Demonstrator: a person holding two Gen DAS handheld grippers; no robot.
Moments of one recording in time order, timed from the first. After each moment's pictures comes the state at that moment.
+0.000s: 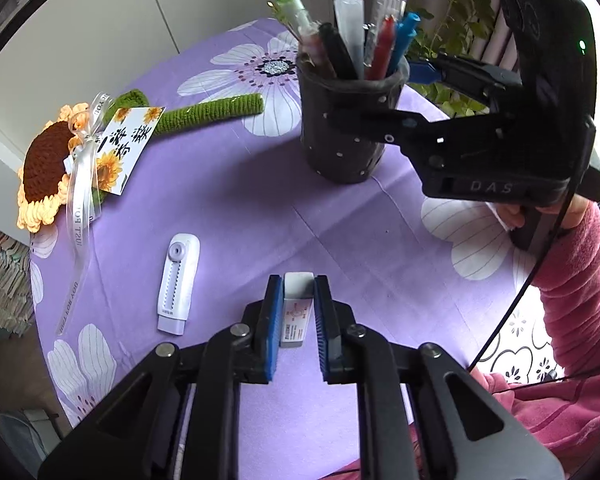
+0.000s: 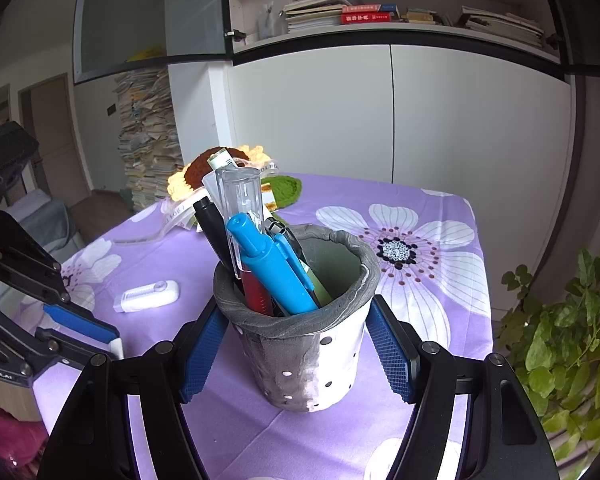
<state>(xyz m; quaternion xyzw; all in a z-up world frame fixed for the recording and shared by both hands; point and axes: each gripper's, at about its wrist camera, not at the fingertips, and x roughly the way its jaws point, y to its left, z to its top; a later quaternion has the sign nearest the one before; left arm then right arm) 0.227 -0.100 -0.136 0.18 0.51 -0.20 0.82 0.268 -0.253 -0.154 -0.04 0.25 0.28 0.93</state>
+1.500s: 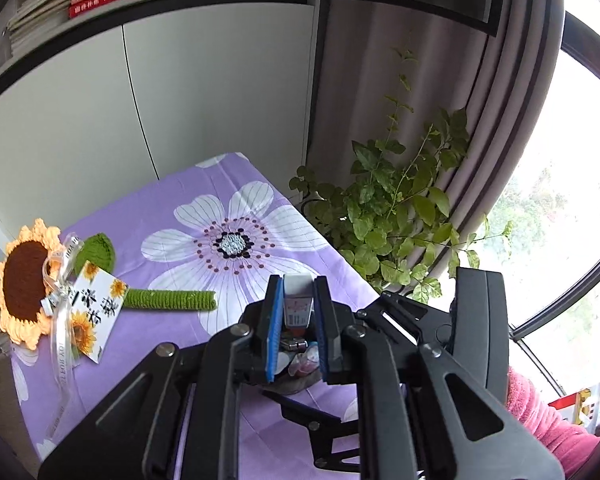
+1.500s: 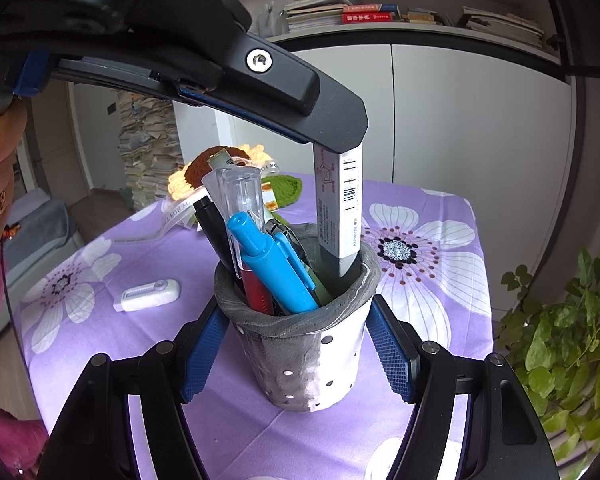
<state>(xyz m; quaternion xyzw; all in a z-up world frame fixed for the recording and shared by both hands) 0.308 -0.177 -0.045 0.08 0.39 -0.27 0.88 0.267 -0.247 -0.156 -0.05 0.25 0.28 0.93</state>
